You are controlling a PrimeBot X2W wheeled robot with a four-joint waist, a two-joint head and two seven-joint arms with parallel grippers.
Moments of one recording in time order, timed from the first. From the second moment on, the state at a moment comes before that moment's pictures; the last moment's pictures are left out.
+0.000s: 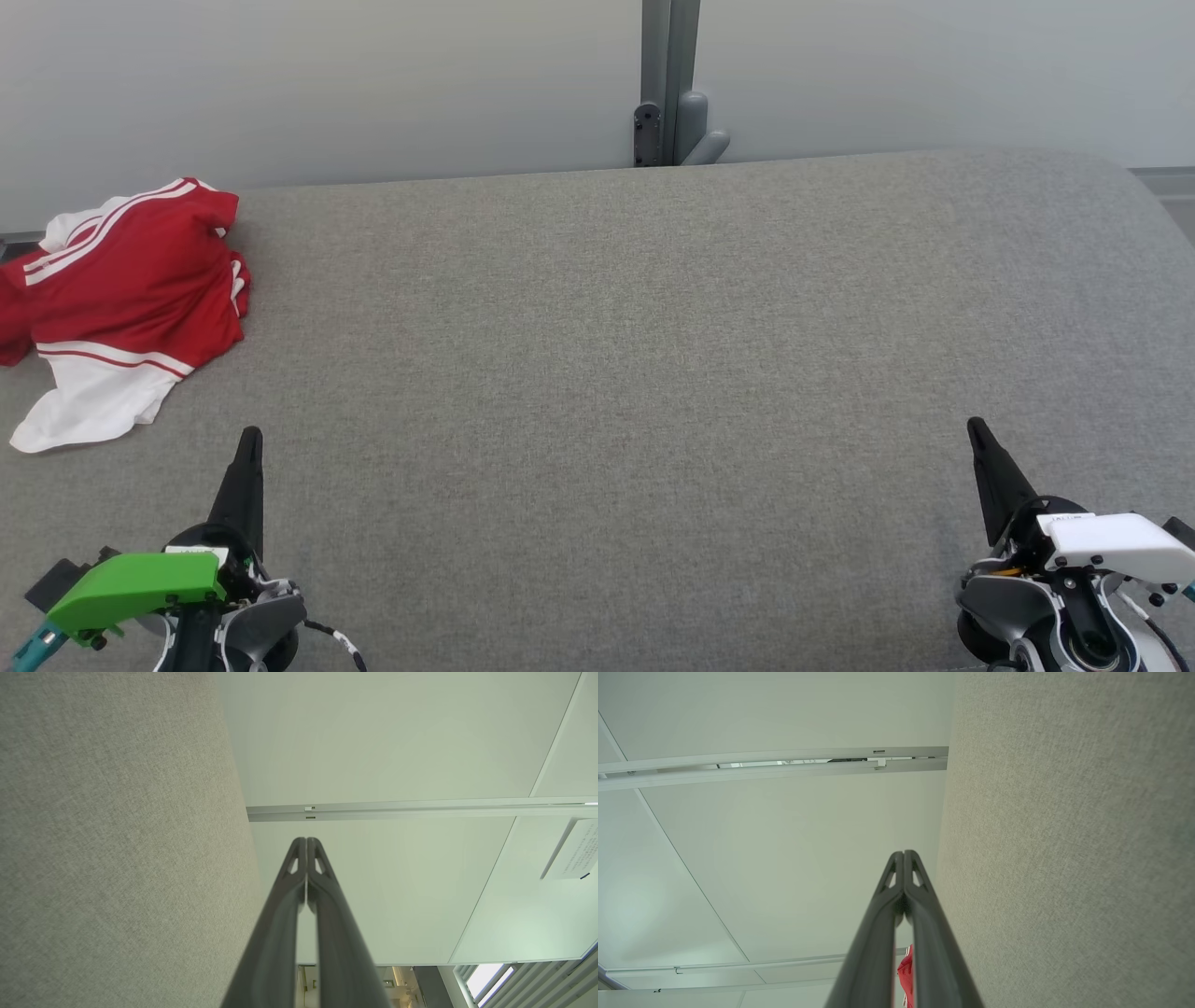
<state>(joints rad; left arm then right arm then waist) -0.12 0.05 0.12 0.26 -1.61 -0.13 0.15 -0.07 -0.05 -0.10 0.21 1.62 0.13 0.08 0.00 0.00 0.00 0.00</state>
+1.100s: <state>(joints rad) -0.12 0.05 0.12 0.26 -1.61 -0.13 0.15 -0.07 -0.05 -0.10 0.21 1.62 0.13 0.08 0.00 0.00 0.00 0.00</state>
